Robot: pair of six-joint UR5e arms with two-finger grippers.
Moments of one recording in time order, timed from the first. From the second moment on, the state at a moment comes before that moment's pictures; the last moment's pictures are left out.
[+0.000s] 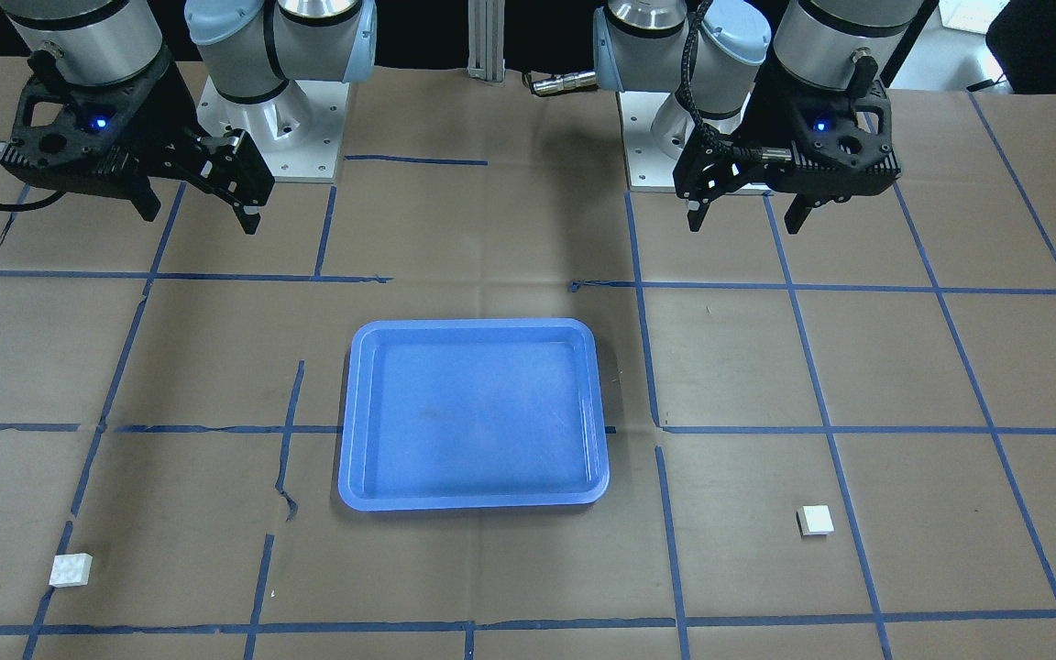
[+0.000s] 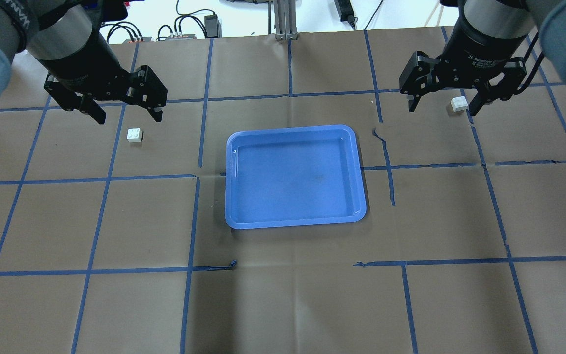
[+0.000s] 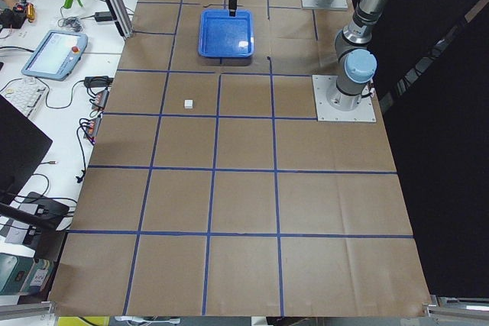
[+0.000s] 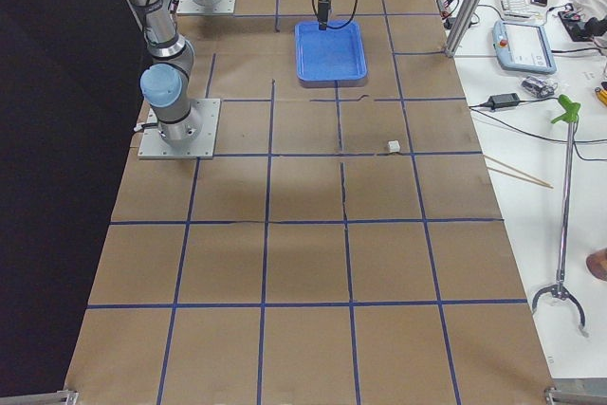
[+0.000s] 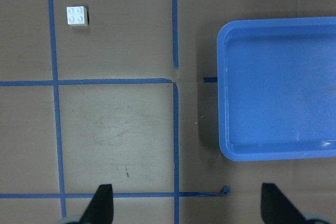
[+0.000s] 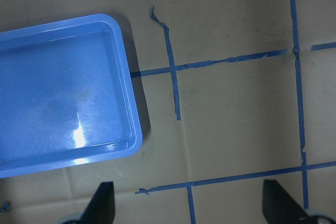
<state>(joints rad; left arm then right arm) -1.57 -1.54 -1.56 -1.57 1.57 0.01 1.56 -1.59 1.56 -1.55 -1.57 0.13</state>
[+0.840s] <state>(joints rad) -1.50 -1.54 -1.59 -1.55 1.57 0.08 1.56 -1.59 1.56 -1.55 -1.56 0.07</state>
